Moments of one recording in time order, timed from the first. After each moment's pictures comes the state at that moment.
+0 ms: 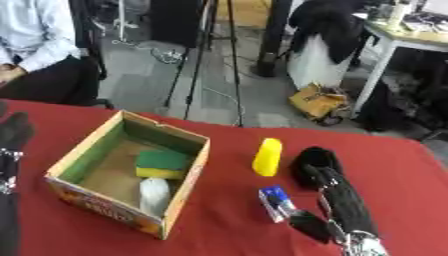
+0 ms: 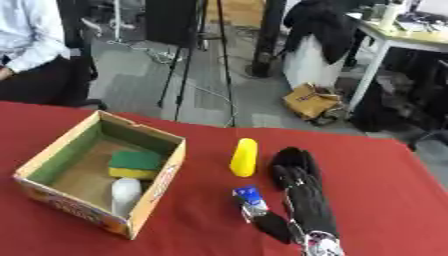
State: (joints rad) left arm -0.35 0.14 -0.04 -1.98 -0.01 -0.46 0.08; right arm -0.47 0.14 -0.23 -1.61 1.54 0.03 0.10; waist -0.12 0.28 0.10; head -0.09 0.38
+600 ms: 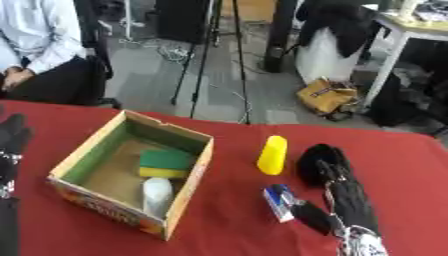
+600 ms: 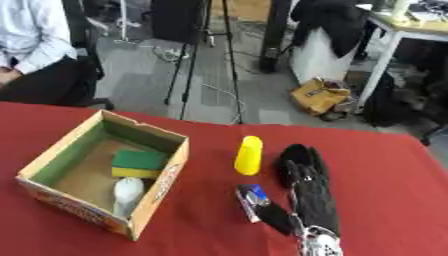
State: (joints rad) left arm -0.37 0.11 -0.05 -1.98 0.01 -0.46 0.07; right arm -0.51 0.19 -0.30 -1.63 1.58 0.12 0.15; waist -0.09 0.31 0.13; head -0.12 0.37
